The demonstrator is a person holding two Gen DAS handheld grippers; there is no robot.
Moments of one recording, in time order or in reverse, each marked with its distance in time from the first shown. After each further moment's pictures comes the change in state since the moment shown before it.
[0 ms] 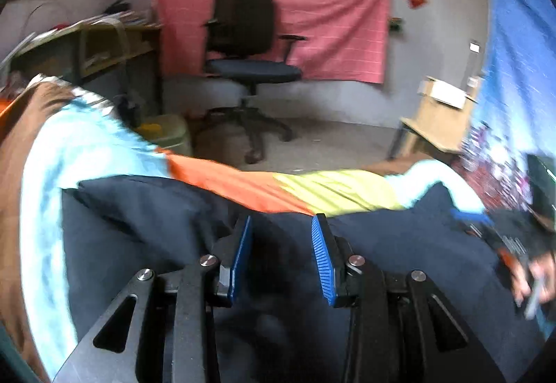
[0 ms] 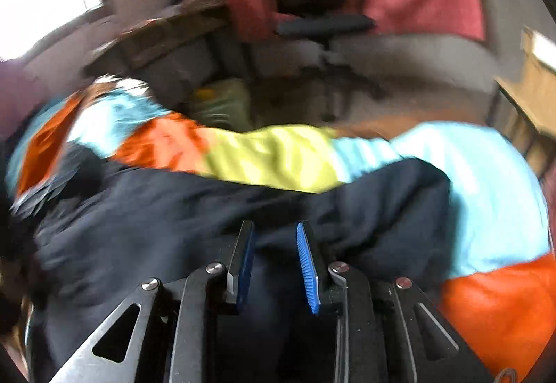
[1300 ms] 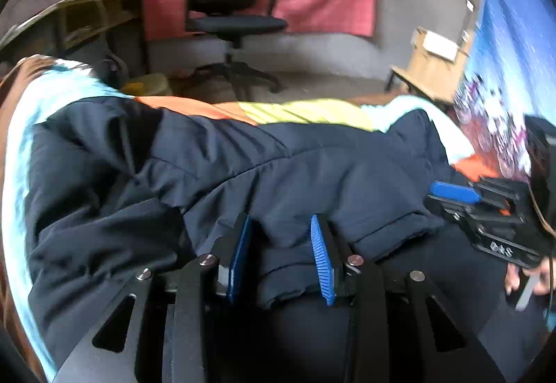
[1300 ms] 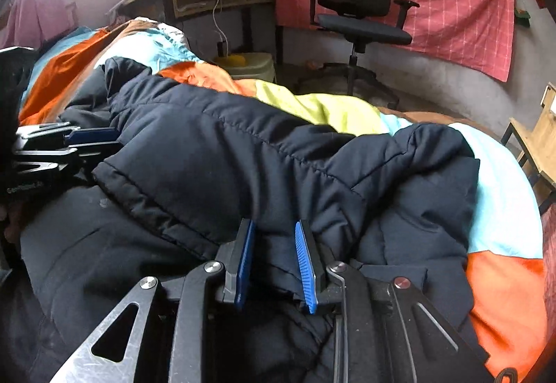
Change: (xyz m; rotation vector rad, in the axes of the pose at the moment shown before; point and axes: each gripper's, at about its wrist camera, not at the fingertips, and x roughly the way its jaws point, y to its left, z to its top) left arm -0.021 -0.057 -0.059 0.055 0.159 0.000; right arm 0.008 0.043 -0.049 -0.122 0.032 -0.042
